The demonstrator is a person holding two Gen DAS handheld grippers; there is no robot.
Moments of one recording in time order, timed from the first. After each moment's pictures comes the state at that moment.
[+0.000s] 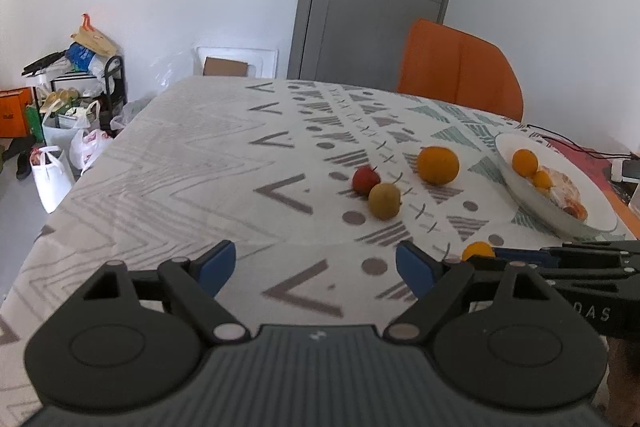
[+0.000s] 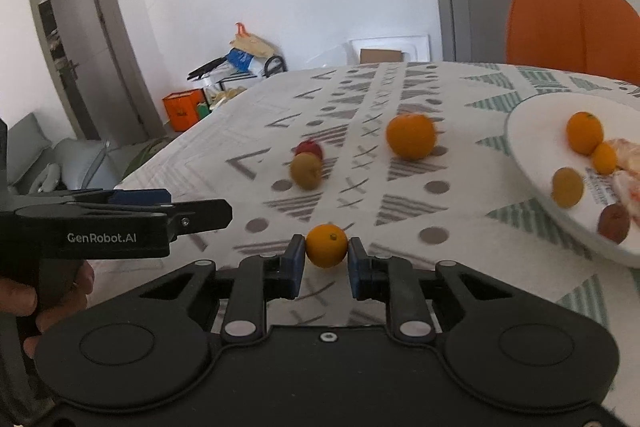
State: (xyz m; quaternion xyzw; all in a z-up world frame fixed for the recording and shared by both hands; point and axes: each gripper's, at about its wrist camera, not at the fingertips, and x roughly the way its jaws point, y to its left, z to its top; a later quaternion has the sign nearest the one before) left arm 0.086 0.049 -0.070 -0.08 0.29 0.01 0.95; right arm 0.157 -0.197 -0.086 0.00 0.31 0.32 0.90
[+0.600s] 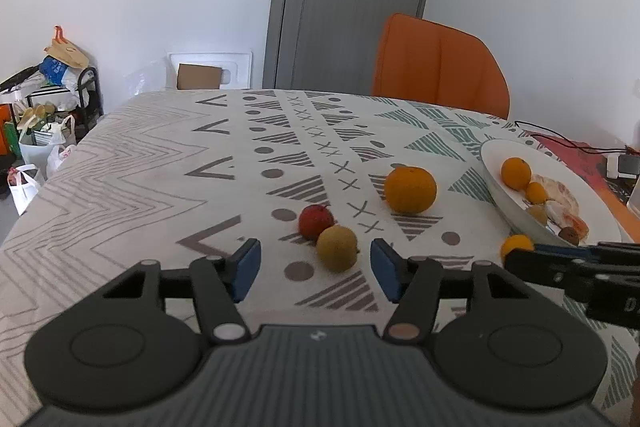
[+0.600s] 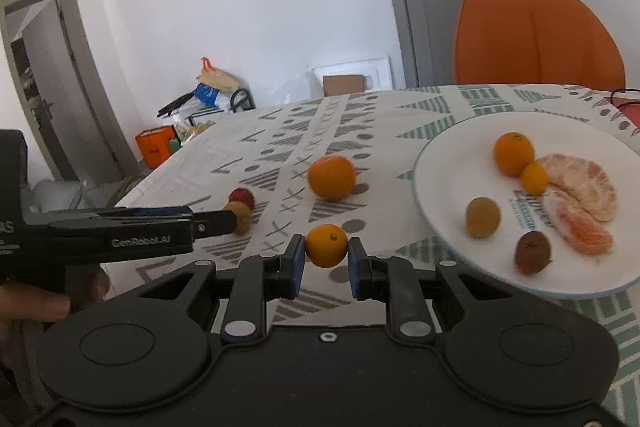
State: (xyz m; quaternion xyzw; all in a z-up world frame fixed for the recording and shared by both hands) left arm 0.138 0.018 -0.071 -0.06 0.30 -0.02 0.95; right arm 0.179 -0.243 -0.076 0.04 0.28 0.27 0.92
